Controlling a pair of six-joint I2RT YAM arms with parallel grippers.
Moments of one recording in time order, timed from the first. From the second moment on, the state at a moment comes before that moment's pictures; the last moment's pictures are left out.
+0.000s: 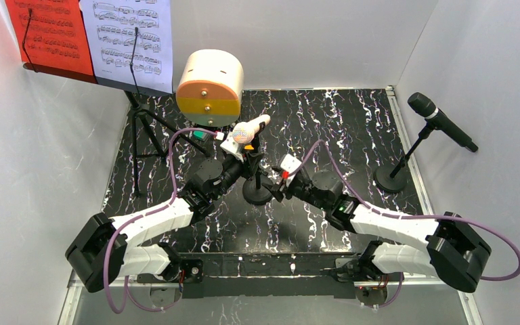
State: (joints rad) left arm -0.79 1.20 0.57 0.61 -0.11 -0.20; right arm 0.95 1.15 0.49 0.56 -0.08 -0.24
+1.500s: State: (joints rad) left arm -0.79 1.20 0.57 0.60 -0.08 -0.18; right arm 0.61 1.54 0.54 0.87 -0.58 1.01
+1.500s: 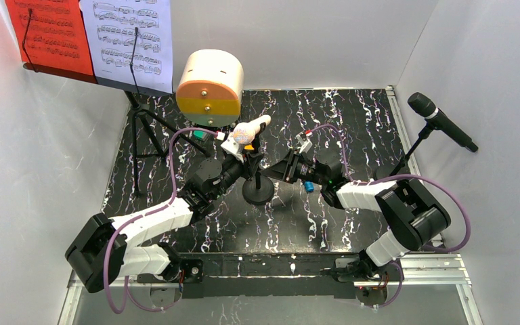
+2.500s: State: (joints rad) left arm -0.79 1.22 0.60 0.56 -0.09 -0.19; right arm 0.94 1.32 0.58 0.55 -0.03 -0.35
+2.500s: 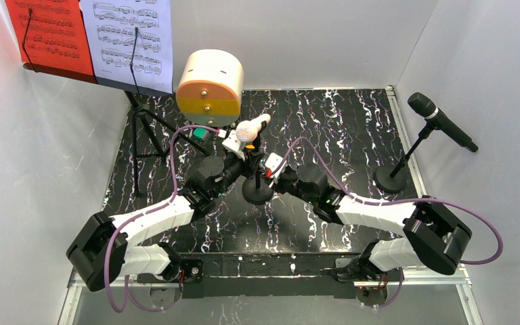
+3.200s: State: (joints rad) left arm -0.79 1.22 0.60 0.56 -0.09 -0.18; right arm 0.72 1.25 0.50 0.60 -0.31 0.36
